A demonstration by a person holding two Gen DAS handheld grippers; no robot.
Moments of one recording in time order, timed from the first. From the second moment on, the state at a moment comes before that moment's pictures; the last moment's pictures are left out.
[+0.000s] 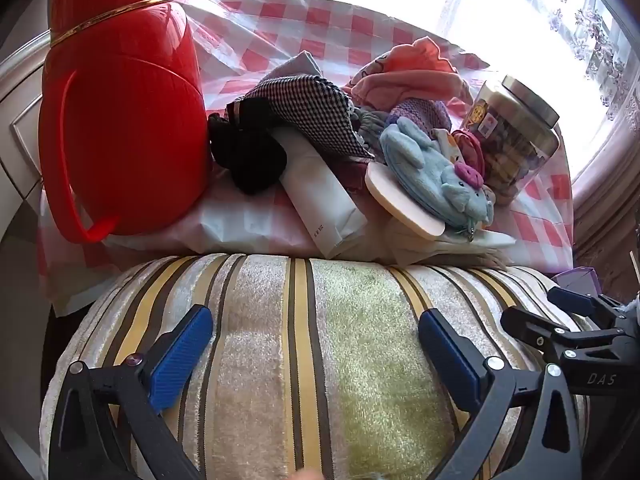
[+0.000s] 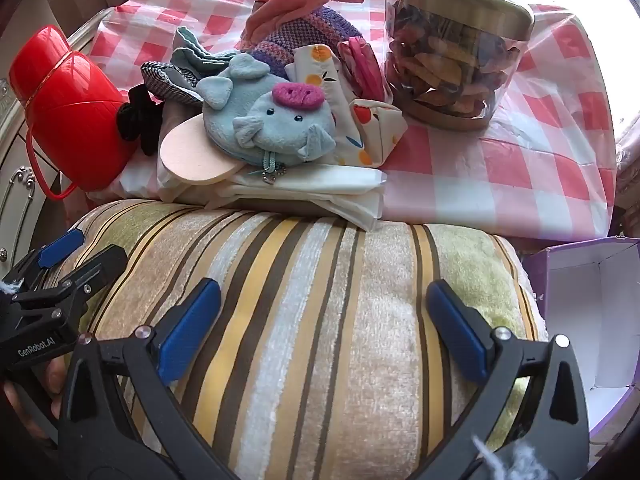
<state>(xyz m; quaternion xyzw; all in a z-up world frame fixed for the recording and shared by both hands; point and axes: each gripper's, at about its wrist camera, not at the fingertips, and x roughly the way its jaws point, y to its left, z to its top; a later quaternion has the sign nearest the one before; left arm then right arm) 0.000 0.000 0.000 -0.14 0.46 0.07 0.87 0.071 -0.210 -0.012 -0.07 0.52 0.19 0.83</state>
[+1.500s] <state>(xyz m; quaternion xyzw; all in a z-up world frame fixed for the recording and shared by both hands) 0.001 -0.002 -0.003 -0.14 0.45 0.09 0.88 0.069 -0.213 -0.010 -0.06 0.51 0.19 0.83</state>
